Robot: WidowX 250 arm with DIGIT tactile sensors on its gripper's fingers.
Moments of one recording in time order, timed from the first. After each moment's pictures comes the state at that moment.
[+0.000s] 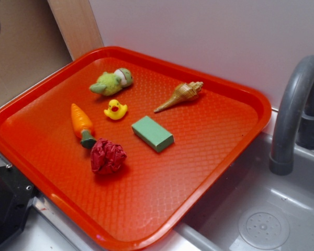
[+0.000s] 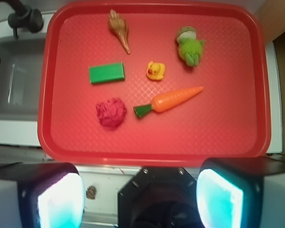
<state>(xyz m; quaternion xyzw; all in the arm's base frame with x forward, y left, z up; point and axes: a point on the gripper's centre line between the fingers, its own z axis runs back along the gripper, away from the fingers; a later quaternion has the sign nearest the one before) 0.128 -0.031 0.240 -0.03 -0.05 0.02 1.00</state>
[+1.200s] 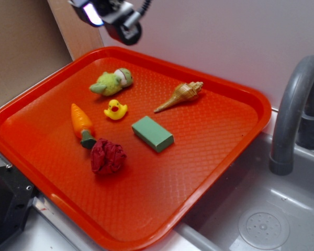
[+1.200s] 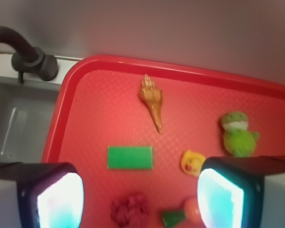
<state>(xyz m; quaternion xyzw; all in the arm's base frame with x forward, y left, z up) 0.249 -0.069 0.186 -0.01 -0.12 -0.04 0.99</state>
